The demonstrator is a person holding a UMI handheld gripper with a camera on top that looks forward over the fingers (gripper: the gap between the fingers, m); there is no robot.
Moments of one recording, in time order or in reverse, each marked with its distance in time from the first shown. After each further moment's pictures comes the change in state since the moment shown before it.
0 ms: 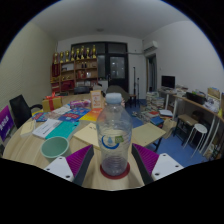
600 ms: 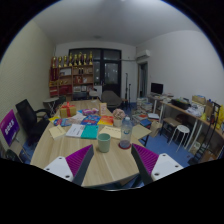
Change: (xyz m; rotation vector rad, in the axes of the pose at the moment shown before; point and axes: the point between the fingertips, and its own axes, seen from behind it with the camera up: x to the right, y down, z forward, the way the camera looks) arm -0.128 -0.069 -0.353 0.011 0.113 -0.001
